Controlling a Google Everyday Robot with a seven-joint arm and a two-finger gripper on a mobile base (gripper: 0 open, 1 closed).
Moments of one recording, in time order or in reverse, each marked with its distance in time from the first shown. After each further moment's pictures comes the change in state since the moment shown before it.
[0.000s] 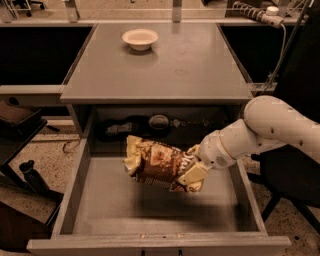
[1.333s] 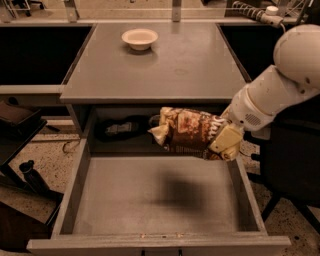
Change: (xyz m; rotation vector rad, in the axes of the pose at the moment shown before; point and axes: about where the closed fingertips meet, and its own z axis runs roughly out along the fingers) arm -0.024 -0.036 -0.130 0.234 0.290 0.040
